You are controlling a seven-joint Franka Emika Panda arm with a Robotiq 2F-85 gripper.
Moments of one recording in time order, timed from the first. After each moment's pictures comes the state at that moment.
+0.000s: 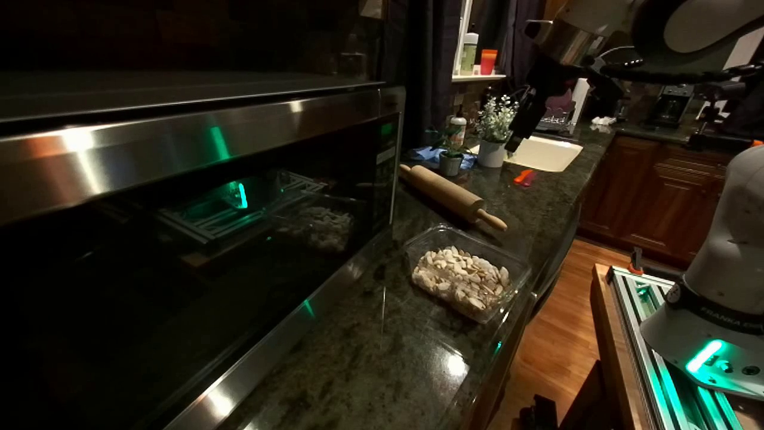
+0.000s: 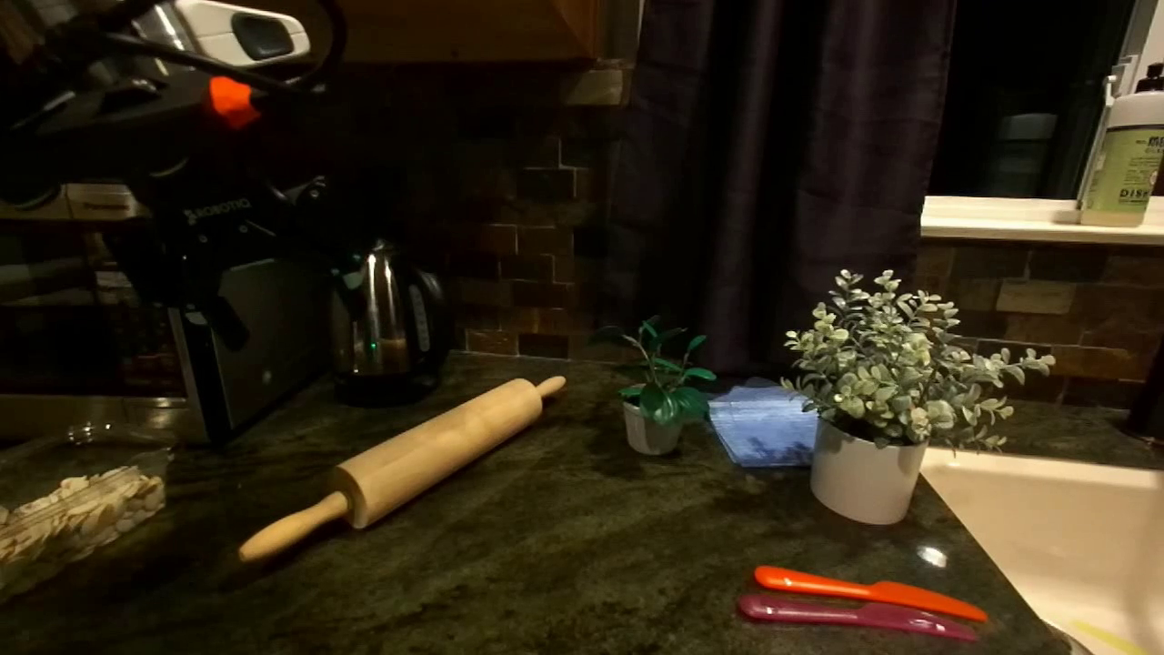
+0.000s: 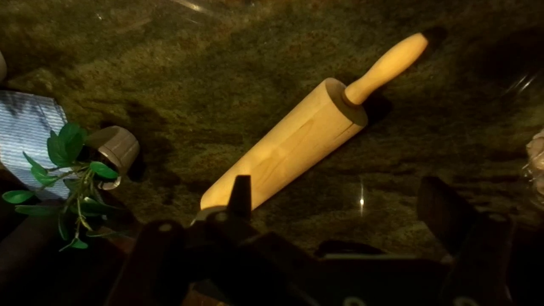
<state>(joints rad) -0.06 -0.72 0.04 -2.67 -0.24 2.27 -0.02</state>
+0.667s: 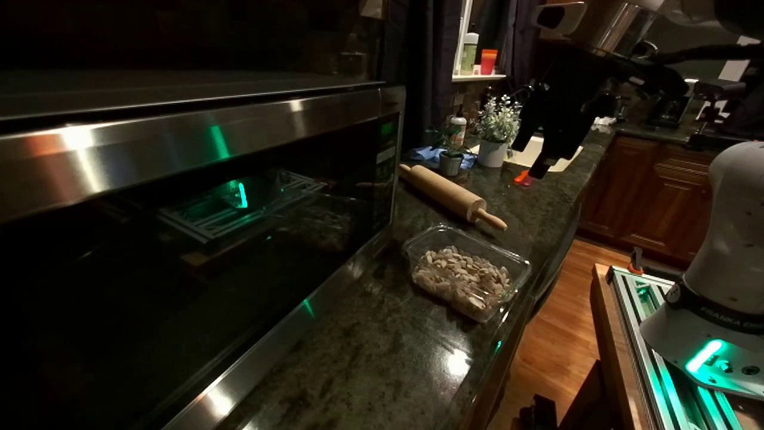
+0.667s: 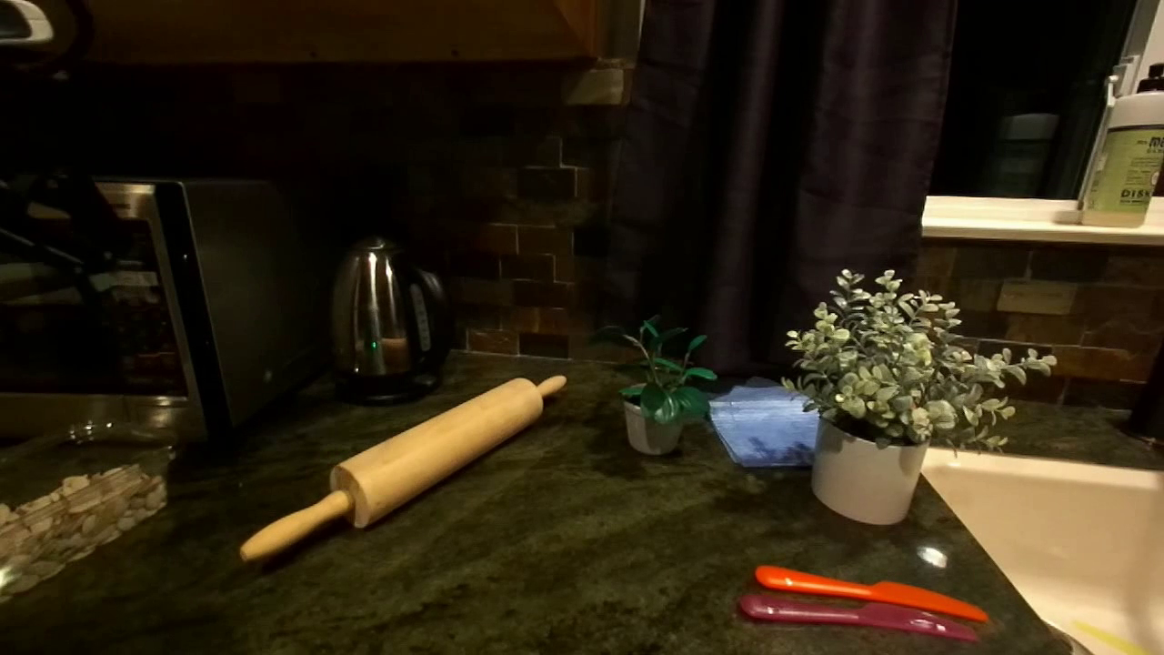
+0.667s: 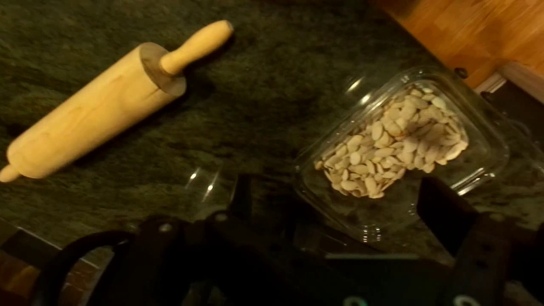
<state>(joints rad) 0.22 -0.73 0.14 -2.63 -0.07 2.14 -0.06</state>
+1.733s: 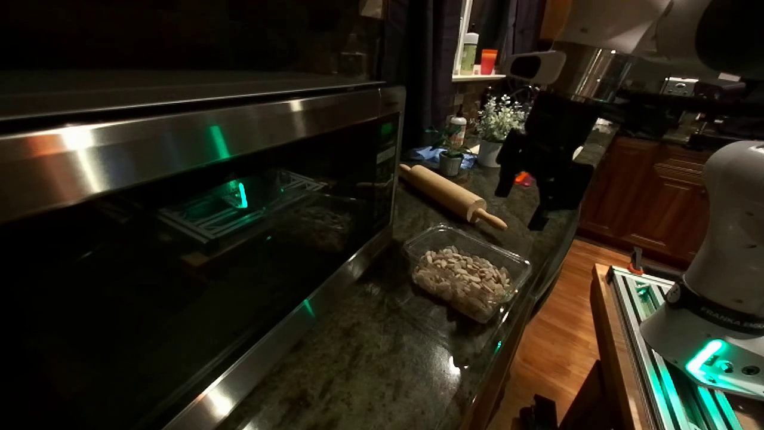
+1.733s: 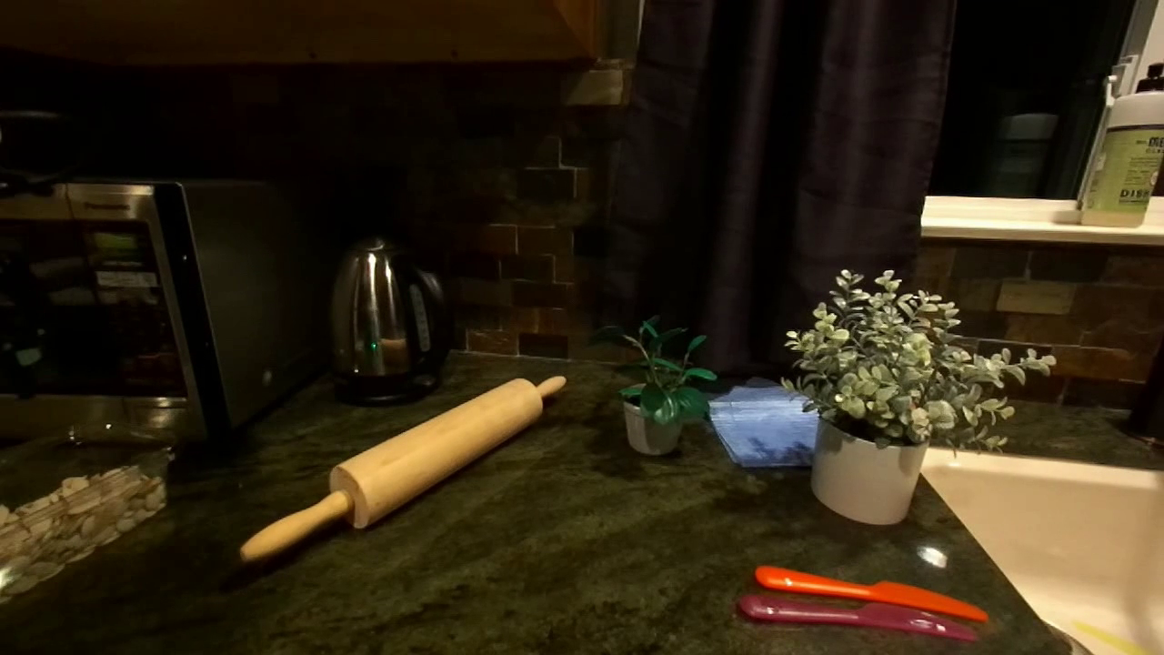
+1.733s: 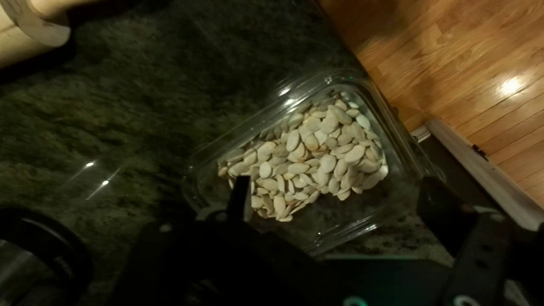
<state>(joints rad) 0.34 -0.54 0.15 -2.61 0.01 2.22 -0.20</state>
